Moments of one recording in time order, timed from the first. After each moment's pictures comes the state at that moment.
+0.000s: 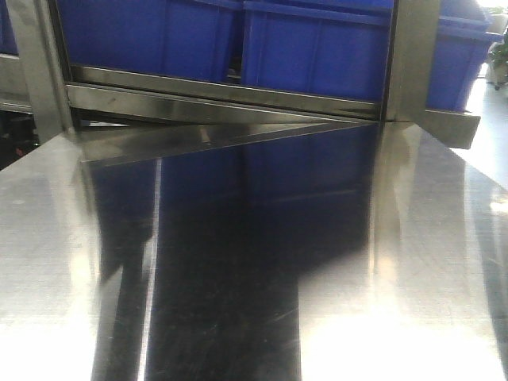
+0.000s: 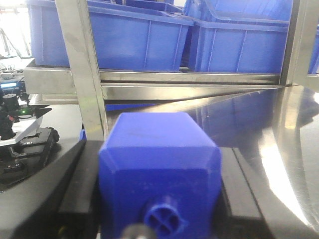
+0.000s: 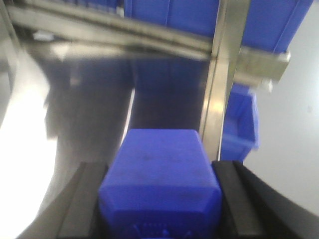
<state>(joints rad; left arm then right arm) -0.29 0.02 -0.40 0.15 0.54 -0.11 0.23 0.24 -0.43 0.05 0.49 0.00</state>
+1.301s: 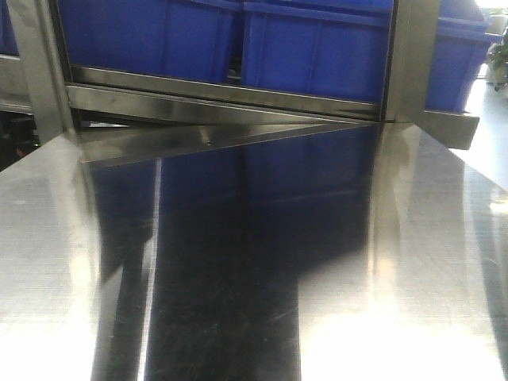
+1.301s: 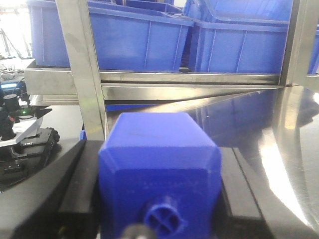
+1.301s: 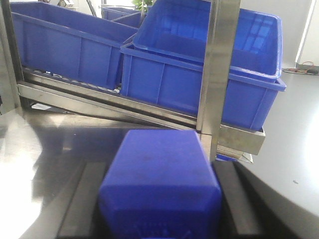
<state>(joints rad) -0.29 0.02 -0.40 0.15 0.54 -0.11 0.23 0.12 -0.42 0.01 0.37 0.00</state>
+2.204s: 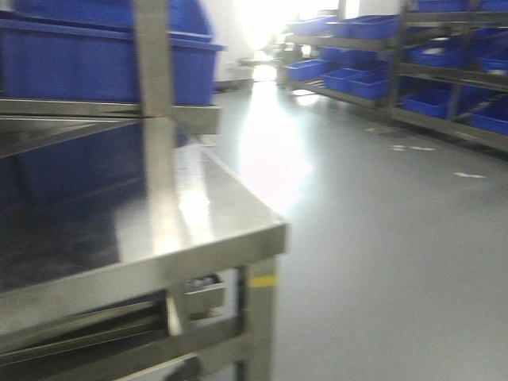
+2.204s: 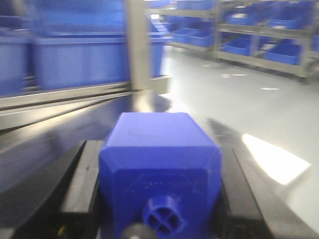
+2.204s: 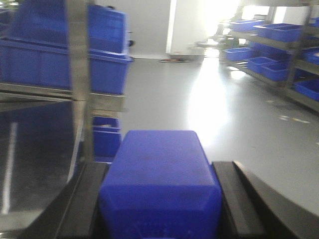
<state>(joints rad) -0.29 0.02 -0.39 0.15 0.54 -0.11 0.23 0.12 -0.41 0.01 0.36 0.00</state>
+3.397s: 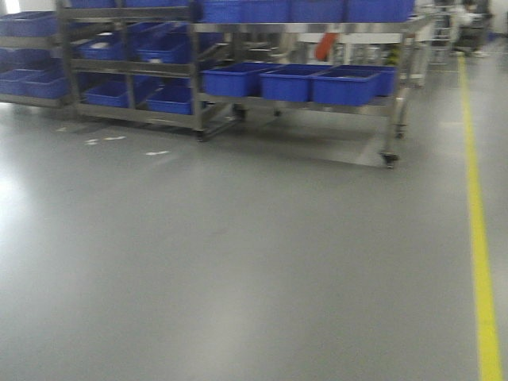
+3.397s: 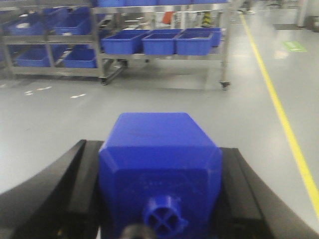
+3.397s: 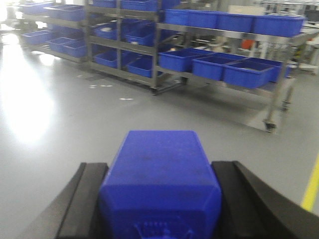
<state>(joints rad) -0.29 0.02 -0.39 0.15 0.54 -0.11 0.23 0.12 -0.41 0.01 0.36 0.00</state>
